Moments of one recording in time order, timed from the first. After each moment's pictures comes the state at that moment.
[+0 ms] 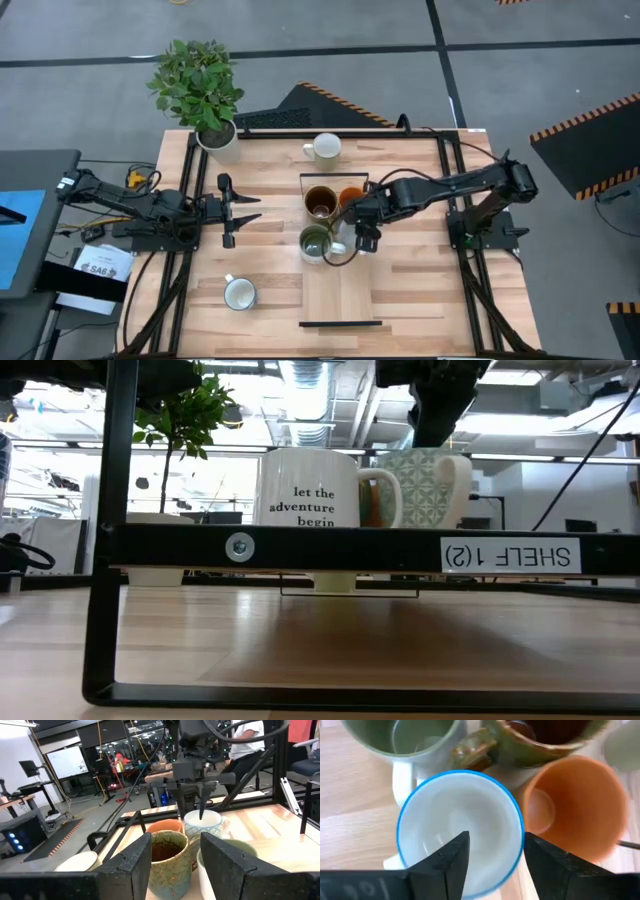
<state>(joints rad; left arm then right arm) -0.26 0.54 0.31 0.35 -0.43 0.25 0.13 1.62 1.40 -0.98 0.18 0.26</state>
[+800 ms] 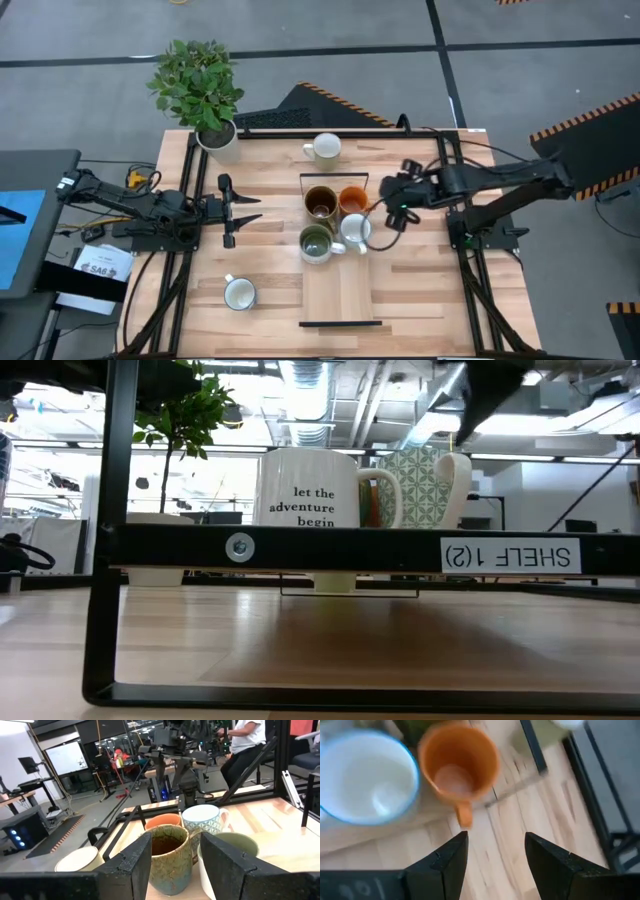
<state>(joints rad) -0.26 0.54 0.31 0.32 -0.43 0.25 0.10 1.27 1.21 -1.06 0.43 0.28</state>
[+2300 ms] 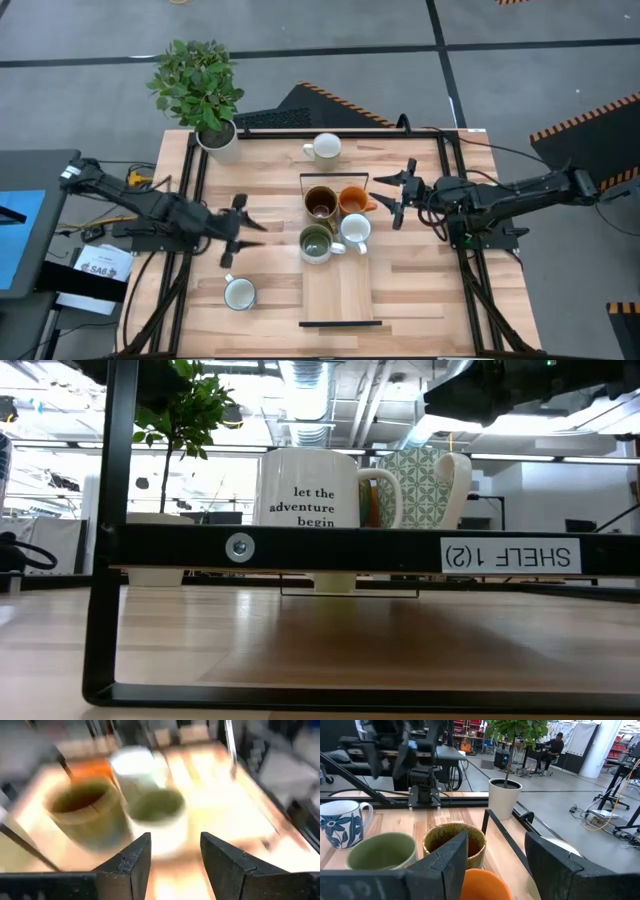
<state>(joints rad) -0.37 0.77 0.57 -0.12 -0.28 -0.01 0.07 0.84 0.48 0.30 0.39 -0.08</state>
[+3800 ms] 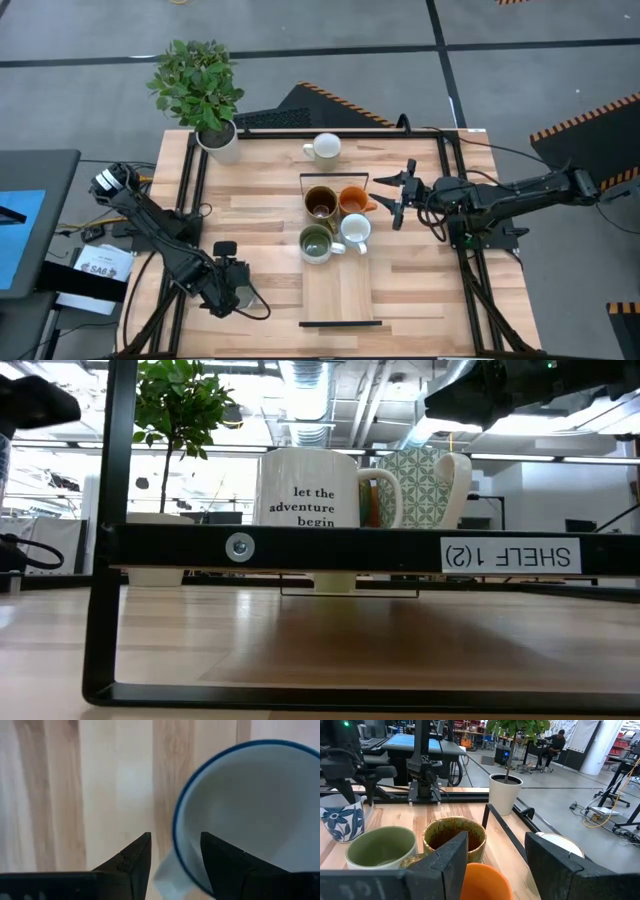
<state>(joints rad) -0.78 1.43 0.99 -0.92 -0.25 -0.77 0.07 0.84 0.48 0.27 0.39 -0.08</state>
